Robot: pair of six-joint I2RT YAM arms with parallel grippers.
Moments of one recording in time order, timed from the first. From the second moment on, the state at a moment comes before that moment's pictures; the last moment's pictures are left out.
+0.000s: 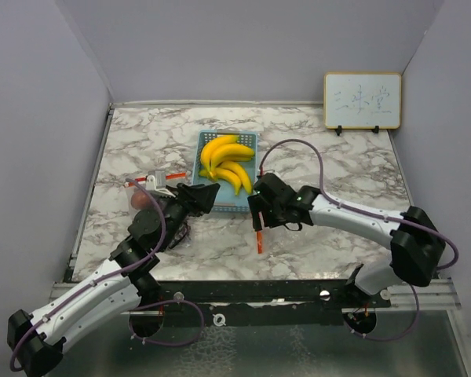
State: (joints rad) left arm -0.79 0.58 0.42 0.24 -0.28 -0.73; right arm 0.87 1.43 0.98 -0.58 0.17 0.56
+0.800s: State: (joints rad) left arm -0.79 0.51 0.35 0.17 -0.30 -0.73; right arm 0.96 1.69 0.99 -0.52 0.38 0.73
